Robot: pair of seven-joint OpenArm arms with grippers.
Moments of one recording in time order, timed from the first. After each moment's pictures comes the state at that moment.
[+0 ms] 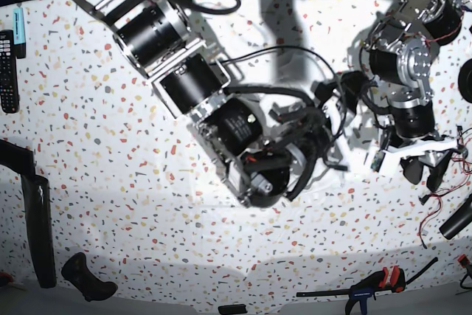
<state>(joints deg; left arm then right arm) -0.7 -32.6 32.3 110.0 44.2 20.9 57.8 33.3 -8.5 -34.9 65.5 69.9 35.0 -87.4</state>
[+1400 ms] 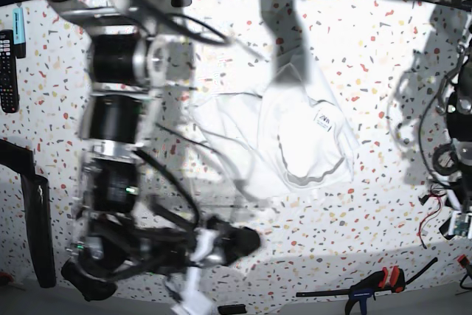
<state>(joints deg) -8.2 -41.1 14.8 114.9 15.0 17.4 52.3 39.2 4.3 7.0 81.9 51.8 35.0 -87.4</state>
